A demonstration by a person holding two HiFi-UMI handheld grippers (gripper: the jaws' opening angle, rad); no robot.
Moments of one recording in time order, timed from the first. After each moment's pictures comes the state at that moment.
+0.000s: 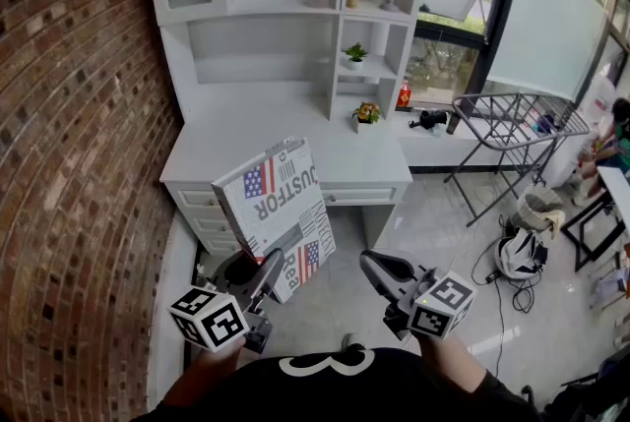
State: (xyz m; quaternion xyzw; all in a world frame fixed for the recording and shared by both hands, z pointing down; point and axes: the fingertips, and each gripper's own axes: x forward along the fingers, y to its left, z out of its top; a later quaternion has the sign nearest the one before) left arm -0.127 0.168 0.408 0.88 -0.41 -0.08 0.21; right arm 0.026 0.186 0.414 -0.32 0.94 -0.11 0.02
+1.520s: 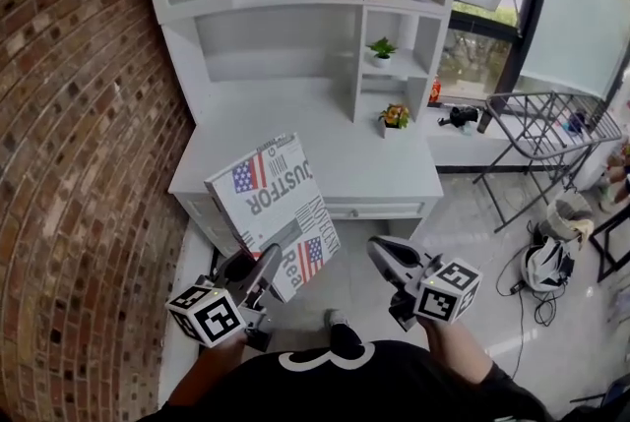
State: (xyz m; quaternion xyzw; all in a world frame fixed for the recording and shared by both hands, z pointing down) left arm -0.156 0.056 0.430 0.85 -0.45 -0.10 0.25; right arm 0.017 0.045 0.447 -0.30 0.94 -0.18 0.04
